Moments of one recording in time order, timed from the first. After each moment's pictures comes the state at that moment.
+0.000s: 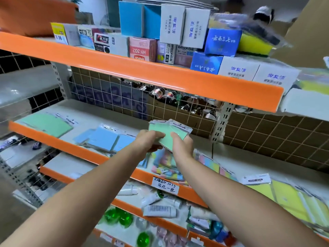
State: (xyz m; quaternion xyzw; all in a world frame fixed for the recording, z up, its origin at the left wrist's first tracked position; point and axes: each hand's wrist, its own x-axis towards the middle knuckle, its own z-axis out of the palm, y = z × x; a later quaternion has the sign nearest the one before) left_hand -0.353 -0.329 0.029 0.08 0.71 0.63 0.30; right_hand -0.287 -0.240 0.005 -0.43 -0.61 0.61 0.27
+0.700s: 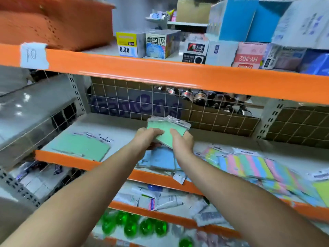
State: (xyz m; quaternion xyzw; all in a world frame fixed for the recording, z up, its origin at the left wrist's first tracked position) left_hand -0.542 -0.460 0.025 0.12 0.71 0.61 0.32; right_hand -0.464 -0.382 0.009 -0.45 -0.58 0.61 0.30
